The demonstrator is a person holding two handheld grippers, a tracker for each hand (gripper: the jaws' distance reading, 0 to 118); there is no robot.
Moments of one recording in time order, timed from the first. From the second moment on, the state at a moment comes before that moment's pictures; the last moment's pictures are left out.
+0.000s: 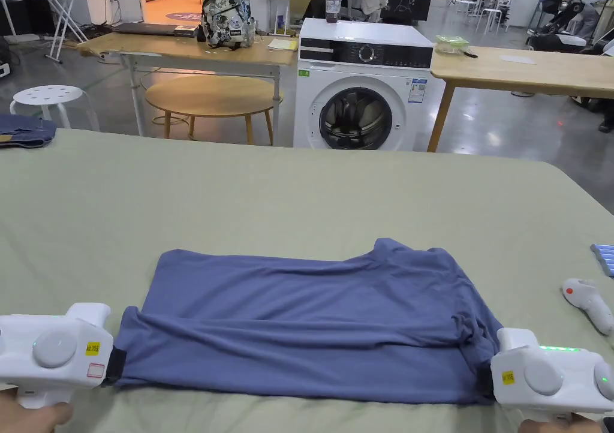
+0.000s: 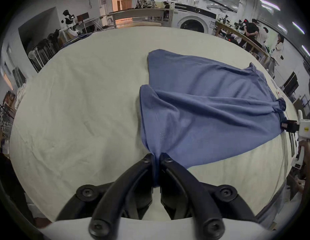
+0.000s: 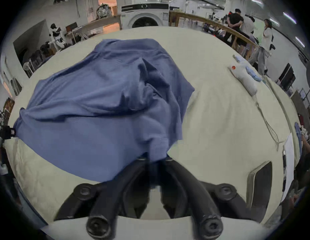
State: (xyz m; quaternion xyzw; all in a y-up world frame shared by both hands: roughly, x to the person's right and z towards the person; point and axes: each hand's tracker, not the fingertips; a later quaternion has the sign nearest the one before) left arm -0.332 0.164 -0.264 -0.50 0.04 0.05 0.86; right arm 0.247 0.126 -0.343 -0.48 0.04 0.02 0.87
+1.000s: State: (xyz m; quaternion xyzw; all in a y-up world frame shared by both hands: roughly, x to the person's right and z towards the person) left arm -0.342 0.163 -0.118 -0.47 0.03 0.07 0.88; right arm 0.249 0.160 -0.183 -0.47 0.02 0.04 0.88
